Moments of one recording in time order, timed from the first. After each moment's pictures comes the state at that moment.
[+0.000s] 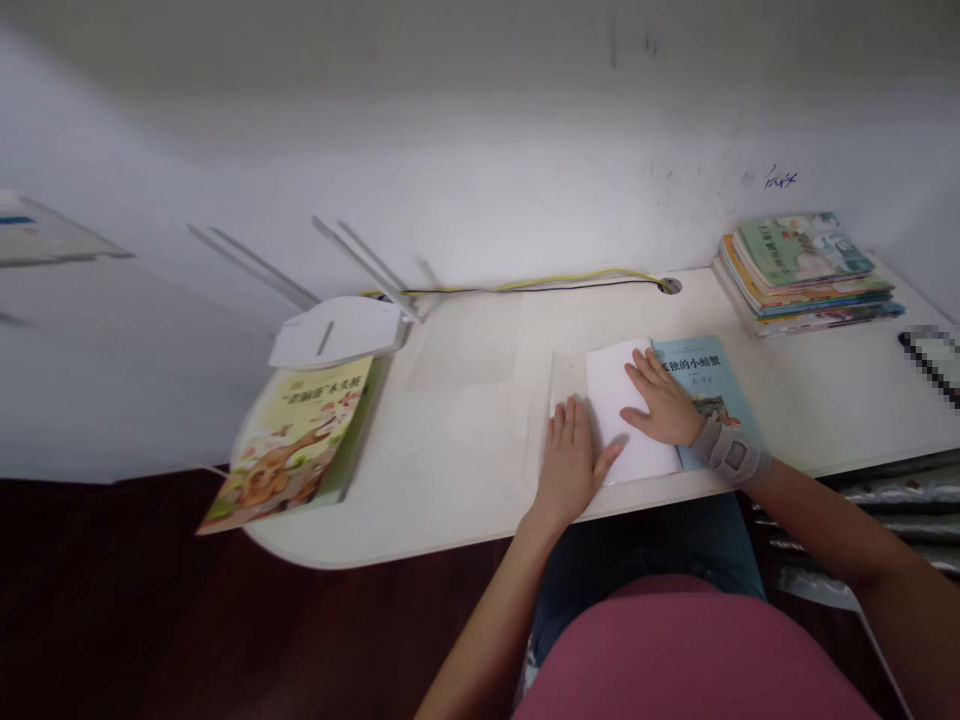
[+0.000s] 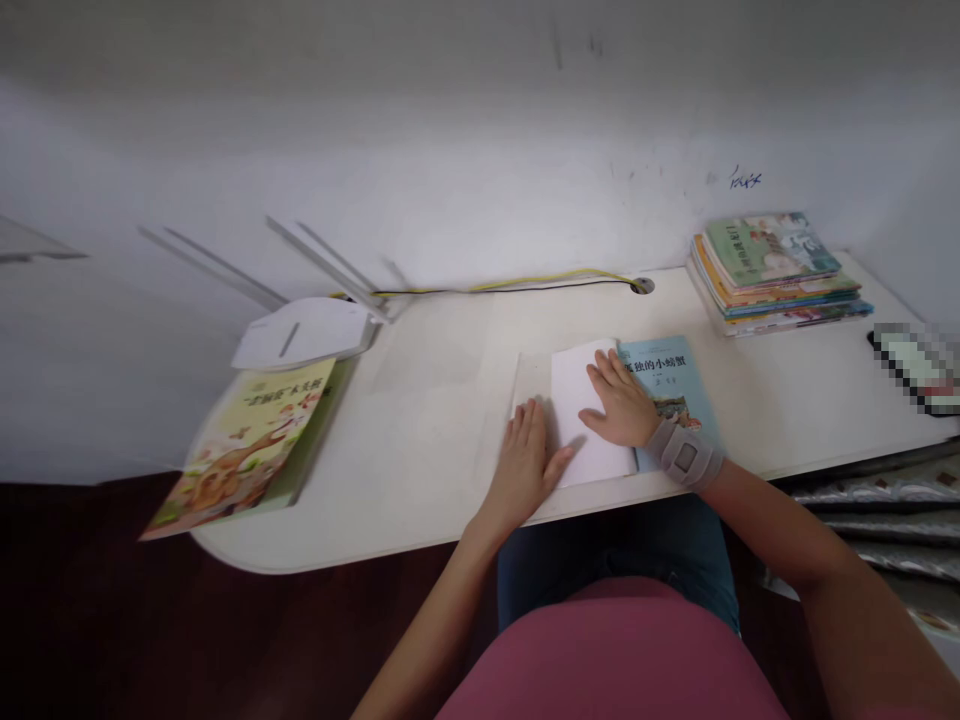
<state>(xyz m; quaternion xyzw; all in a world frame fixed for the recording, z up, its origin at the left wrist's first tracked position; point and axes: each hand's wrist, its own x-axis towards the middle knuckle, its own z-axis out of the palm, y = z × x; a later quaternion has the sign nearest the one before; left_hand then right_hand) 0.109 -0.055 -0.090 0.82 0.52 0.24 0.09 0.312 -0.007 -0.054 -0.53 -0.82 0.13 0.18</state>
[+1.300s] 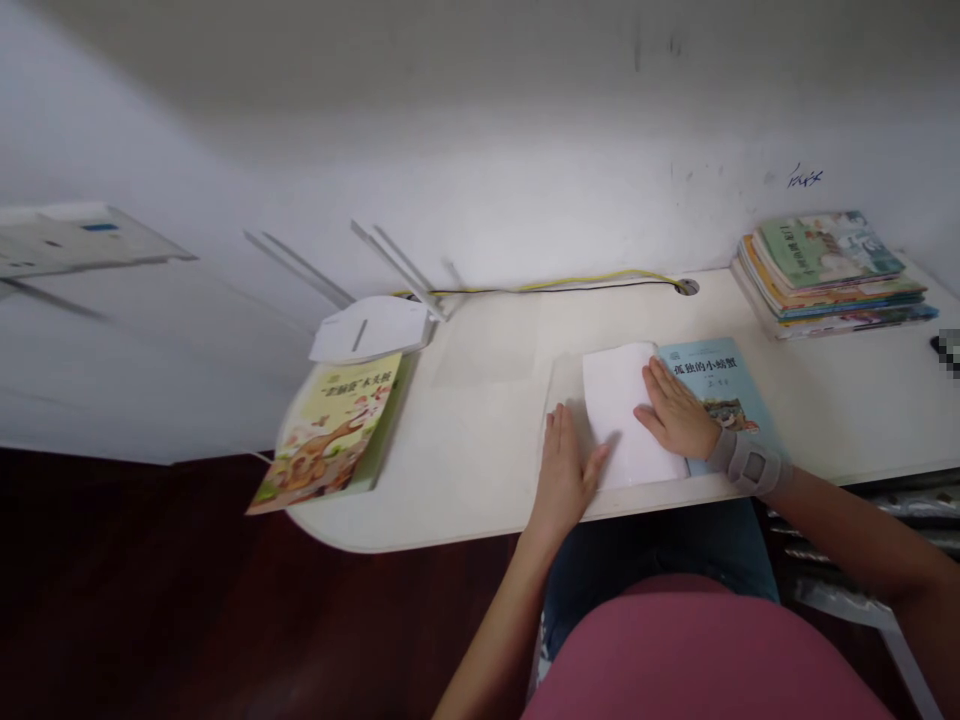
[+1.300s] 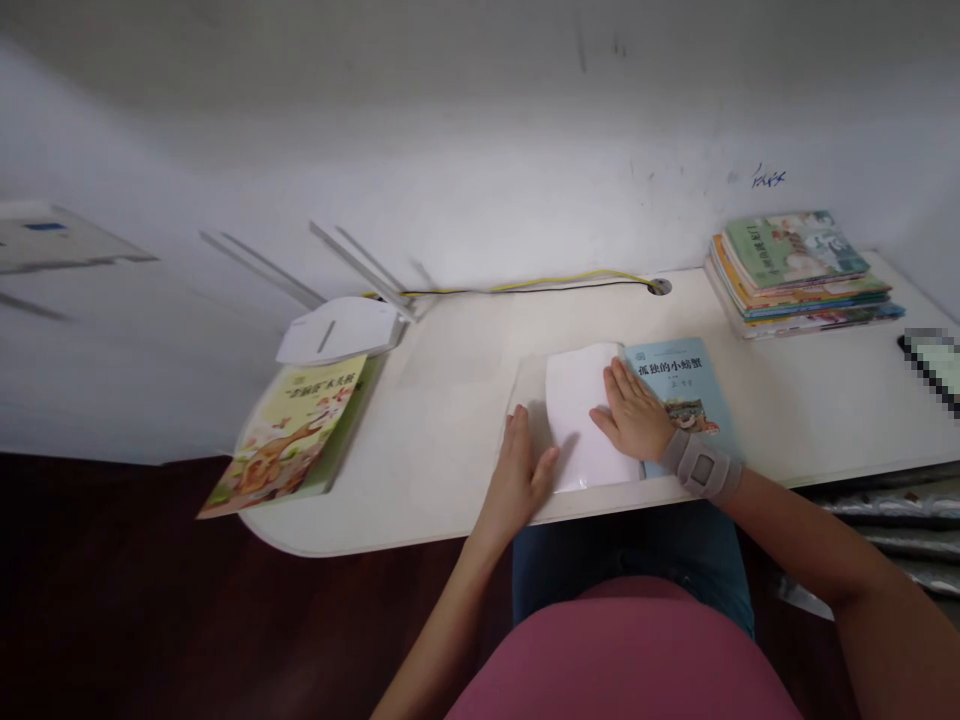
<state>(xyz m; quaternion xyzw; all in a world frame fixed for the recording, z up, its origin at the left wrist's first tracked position) 0.086 -0.069 -0.091 0.75 0.56 0.31 0.15 0.305 -0.022 -0.063 -0.52 -0.83 0.09 0.18</state>
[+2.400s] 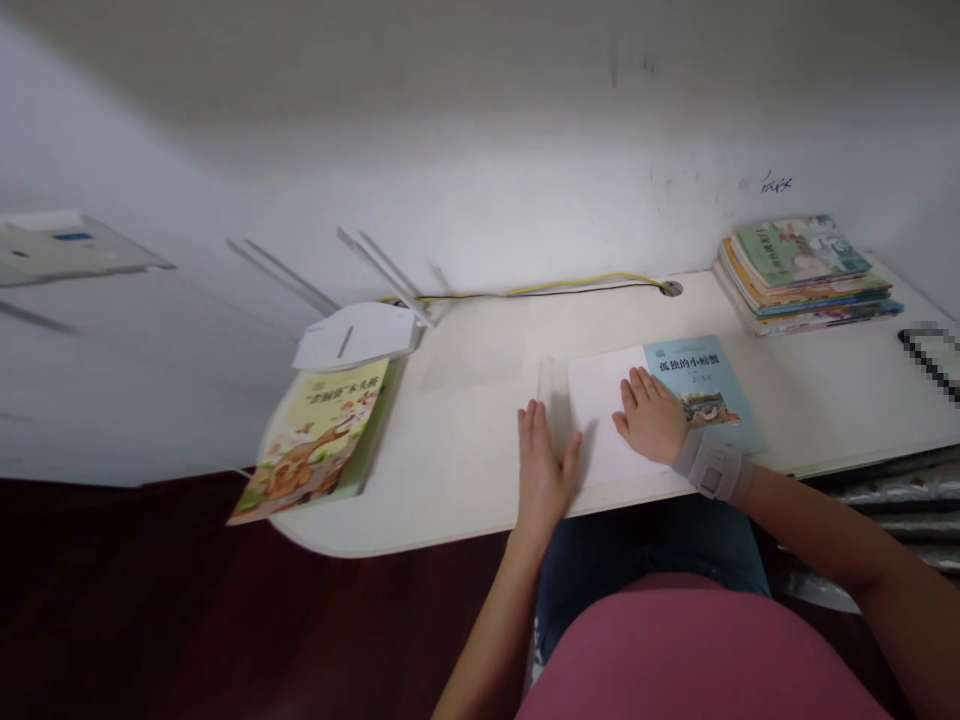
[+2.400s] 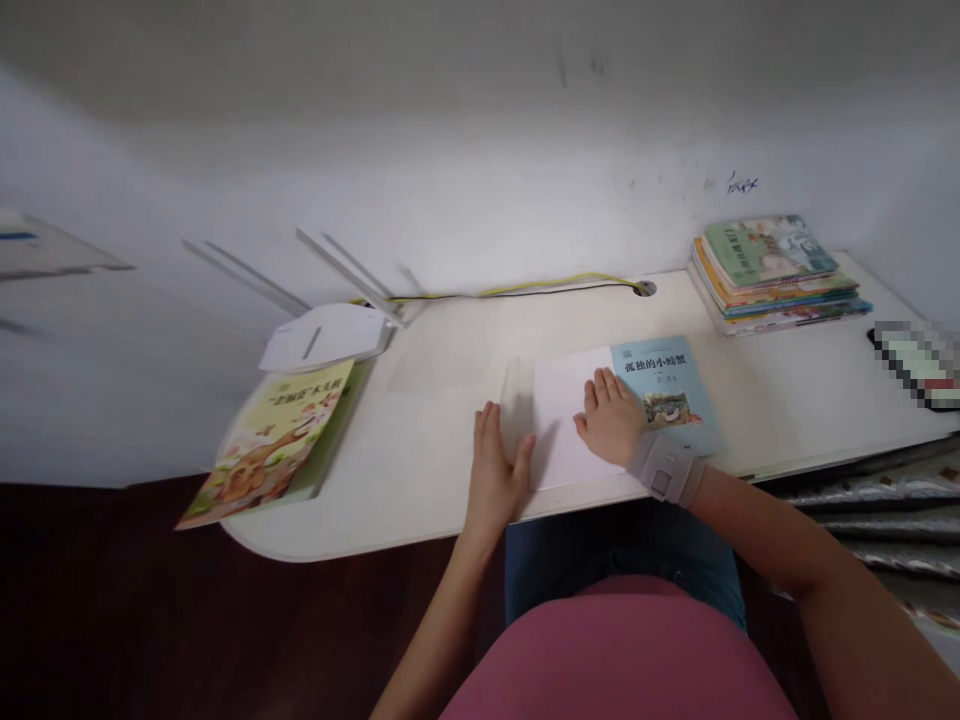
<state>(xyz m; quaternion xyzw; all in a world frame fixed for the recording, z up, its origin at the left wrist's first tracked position) 0.086 -0.068 -0.077 0.70 0.59 0.38 0.11 0.277 -0.034 -0.057 -0.56 -0.82 -0.01 0.11</state>
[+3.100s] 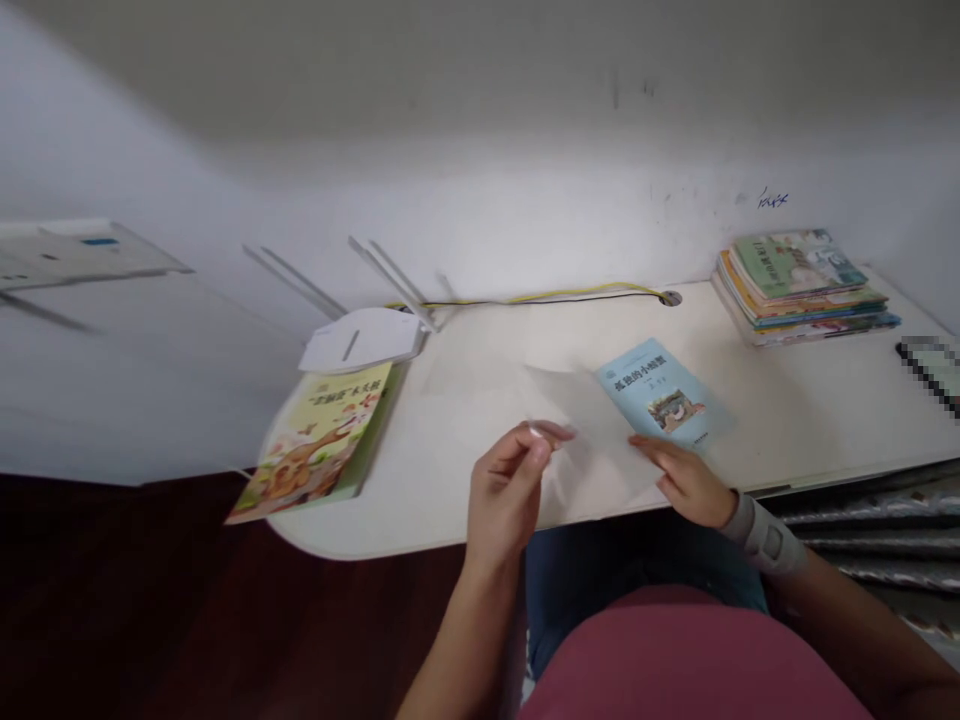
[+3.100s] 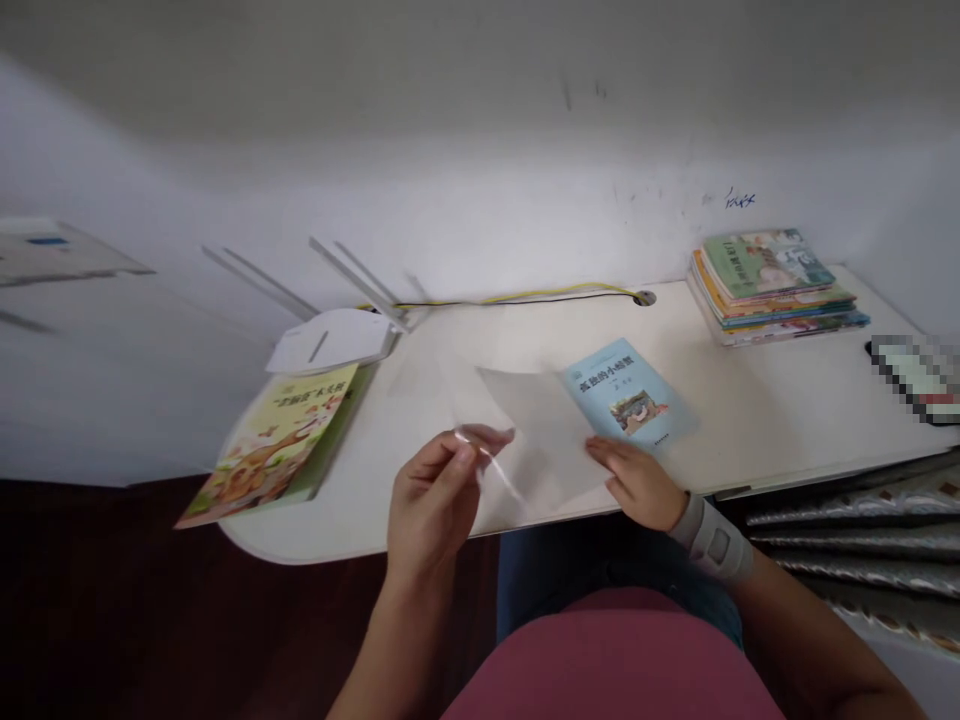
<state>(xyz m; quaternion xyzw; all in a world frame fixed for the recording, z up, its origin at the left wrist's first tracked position) 0.093 -0.089 0.020 0.54 0.44 0.57 0.43 0.324 -0.095 -0.058 -0.41 -0.83 0.24 0.28</state>
